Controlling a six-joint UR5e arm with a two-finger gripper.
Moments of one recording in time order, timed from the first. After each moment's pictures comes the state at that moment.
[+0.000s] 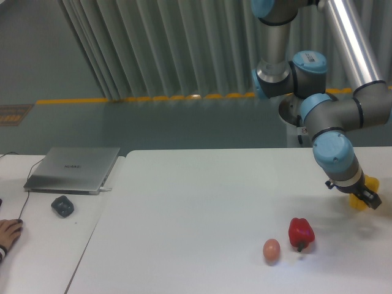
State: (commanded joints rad) arm 2.38 -1.95 -1.67 -1.36 1.97 1.05
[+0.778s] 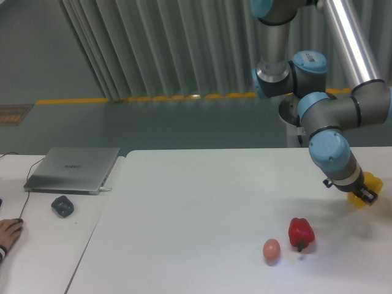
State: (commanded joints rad) arm 2.36 -1.94 -1.56 -1.48 1.98 1.07
